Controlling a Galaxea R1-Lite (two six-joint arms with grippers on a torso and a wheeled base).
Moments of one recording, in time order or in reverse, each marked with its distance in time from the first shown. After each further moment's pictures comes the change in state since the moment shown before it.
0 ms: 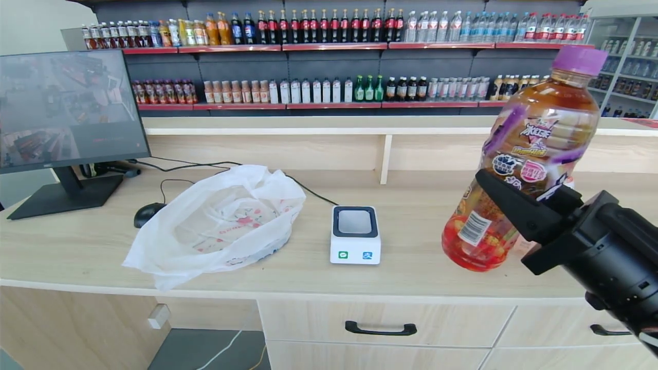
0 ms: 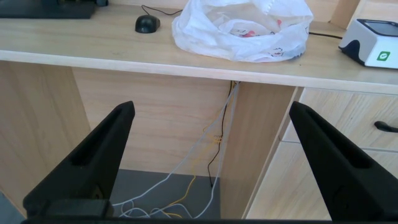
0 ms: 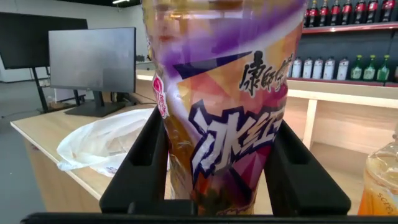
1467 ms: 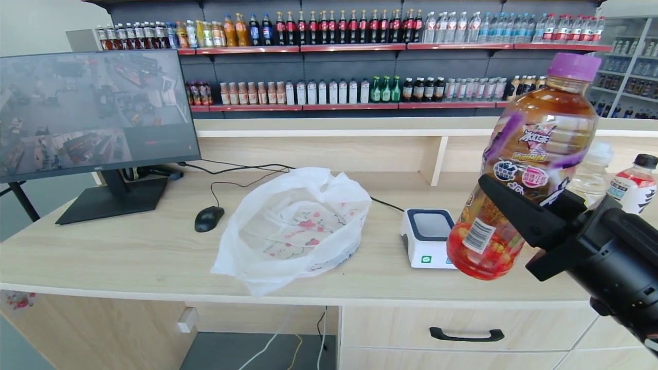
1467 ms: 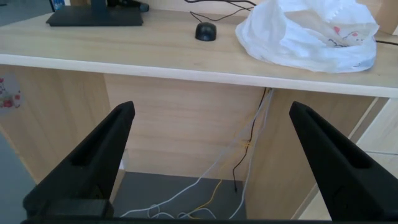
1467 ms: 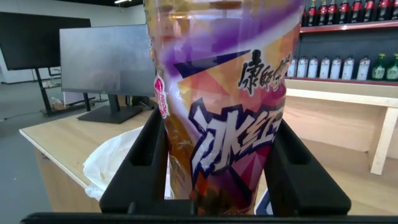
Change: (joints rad) left arm 0.000 0.000 0.000 0.000 0.000 -0.001; right arm 0.000 -0.012 0.021 0.001 0.002 0.003
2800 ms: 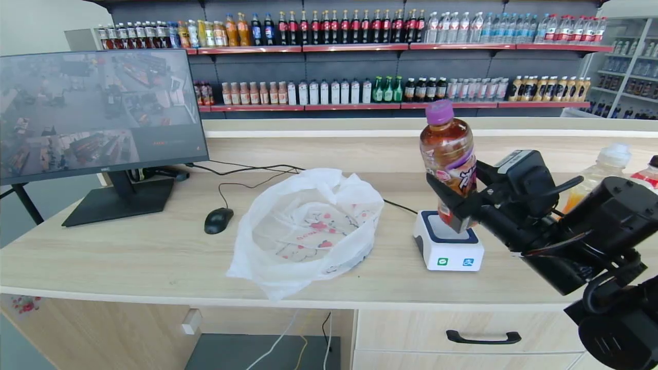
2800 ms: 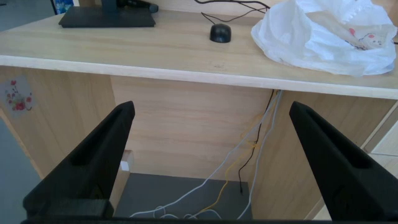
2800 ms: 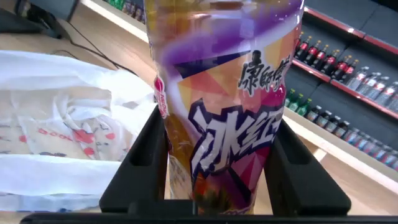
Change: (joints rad) left arm 0.000 0.000 0.000 0.000 0.000 0.000; right arm -0.227 0.369 -0.266 -0.001 0.120 -0.537
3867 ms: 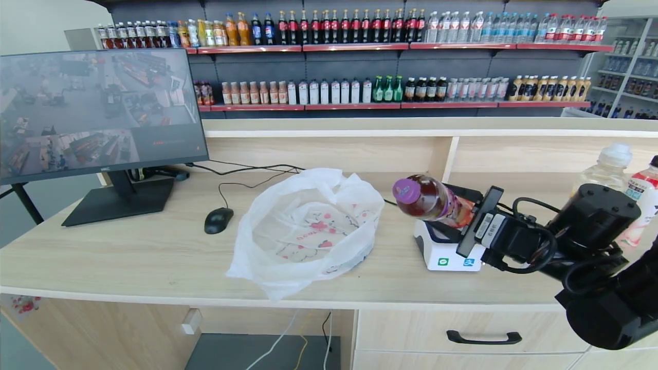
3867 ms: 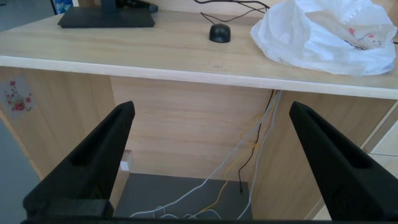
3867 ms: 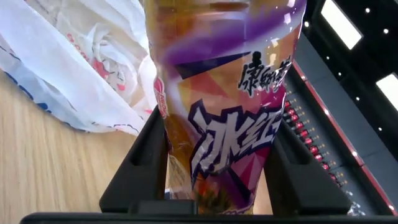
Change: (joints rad) left arm 0.000 0.000 0.000 0.000 0.000 0.000; right arm -0.159 0.117 -0.018 0.001 0.561 -0.452
